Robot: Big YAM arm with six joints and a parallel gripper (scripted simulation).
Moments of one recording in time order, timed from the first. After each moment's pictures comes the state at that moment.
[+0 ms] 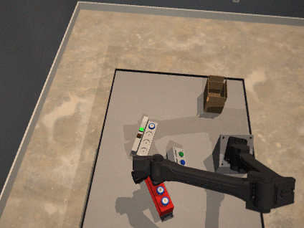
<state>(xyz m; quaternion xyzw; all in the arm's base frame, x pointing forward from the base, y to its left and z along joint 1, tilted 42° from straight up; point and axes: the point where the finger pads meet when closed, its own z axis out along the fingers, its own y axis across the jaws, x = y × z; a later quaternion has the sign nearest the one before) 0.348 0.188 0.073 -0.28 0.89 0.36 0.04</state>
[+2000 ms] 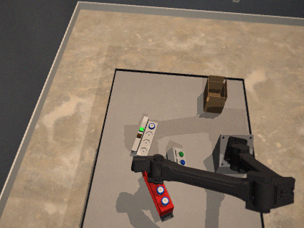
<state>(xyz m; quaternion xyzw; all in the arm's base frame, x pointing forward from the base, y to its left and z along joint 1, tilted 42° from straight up) 0.346 0.189 0.070 -0.02 0.93 0.36 -0.06</state>
